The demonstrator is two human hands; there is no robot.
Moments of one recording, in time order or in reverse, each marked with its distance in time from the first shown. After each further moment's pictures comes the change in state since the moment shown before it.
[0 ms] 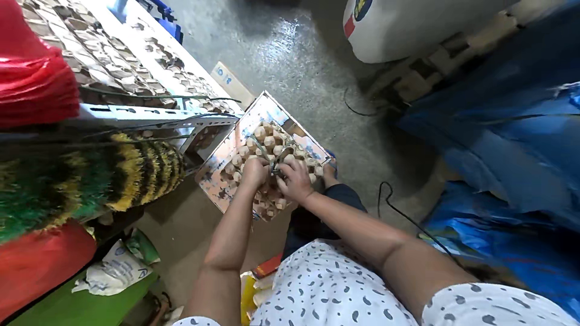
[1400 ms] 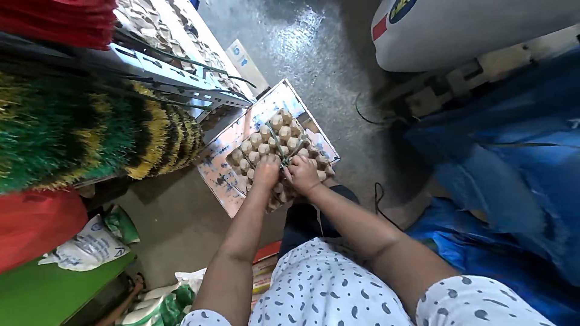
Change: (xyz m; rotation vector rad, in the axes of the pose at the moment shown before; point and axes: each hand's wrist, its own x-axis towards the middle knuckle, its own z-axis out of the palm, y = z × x) left_hand 0.000 -0.050 0.072 0.233 0.397 0.370; right_hand 0.012 0.013 0.026 -0.294 -0.180 -0.138
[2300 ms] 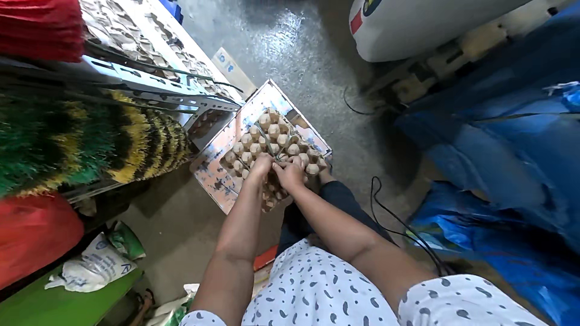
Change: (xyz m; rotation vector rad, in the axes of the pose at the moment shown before) left_hand 0.020 0.015 -0.016 -1.103 -0.312 -0.743; right_hand 0.002 -0.042 -0.002 0.498 -0.020 0.766
